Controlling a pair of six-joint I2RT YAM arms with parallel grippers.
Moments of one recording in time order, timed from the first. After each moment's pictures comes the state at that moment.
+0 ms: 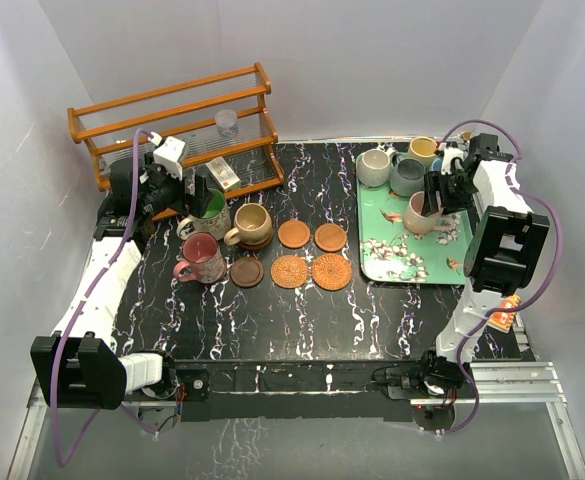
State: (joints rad) left arm -0.04 1.22 1.06 -0.22 0.44 0.18; right arm -0.28 1.98 1.66 -0.89 -0.37 -0.41
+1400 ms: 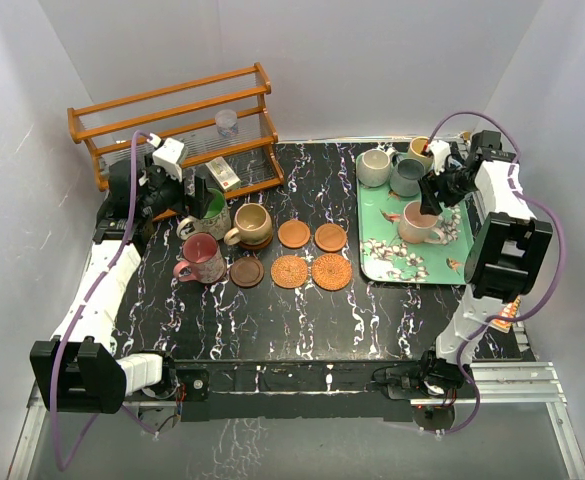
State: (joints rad) left arm -0.04 1.20 1.04 -0.21 0.45 0.16; right arm -0.27 1.88 1.61 -0.88 -0.53 -0.81
